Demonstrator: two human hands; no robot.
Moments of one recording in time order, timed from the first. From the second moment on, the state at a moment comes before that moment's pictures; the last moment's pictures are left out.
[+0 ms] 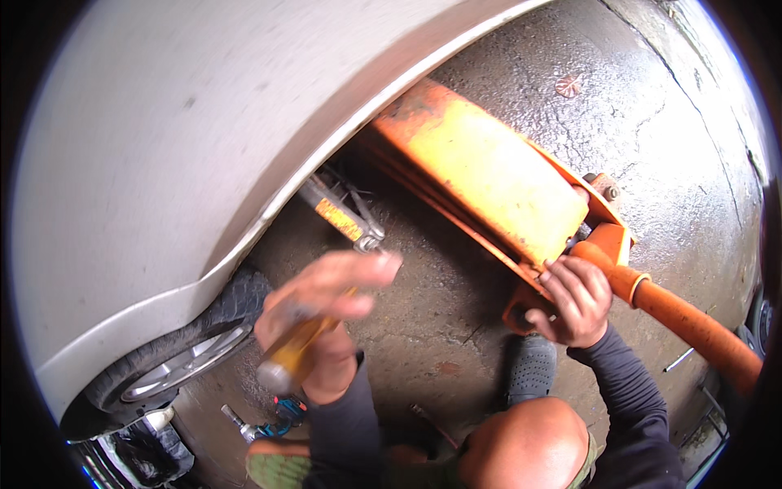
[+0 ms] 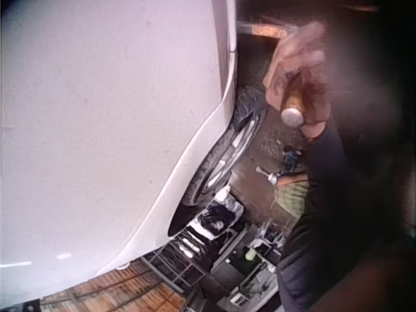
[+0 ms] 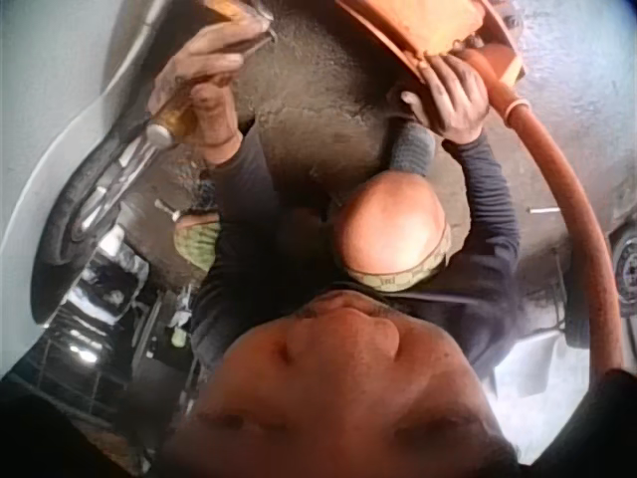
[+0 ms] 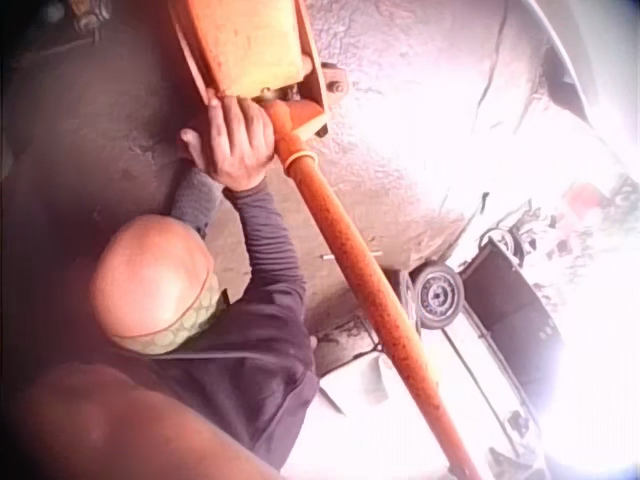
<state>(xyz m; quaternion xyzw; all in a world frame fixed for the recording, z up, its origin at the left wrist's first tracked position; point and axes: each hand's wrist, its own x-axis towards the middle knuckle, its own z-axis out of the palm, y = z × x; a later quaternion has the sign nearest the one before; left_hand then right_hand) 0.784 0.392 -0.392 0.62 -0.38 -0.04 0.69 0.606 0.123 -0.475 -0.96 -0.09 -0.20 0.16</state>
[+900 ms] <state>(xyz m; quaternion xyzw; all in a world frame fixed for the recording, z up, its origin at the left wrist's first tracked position) 0.730 0.427 -0.497 0.34 0.30 0.11 0.88 0.650 0.261 -0.529 -0.41 0.18 0.19 0.87</state>
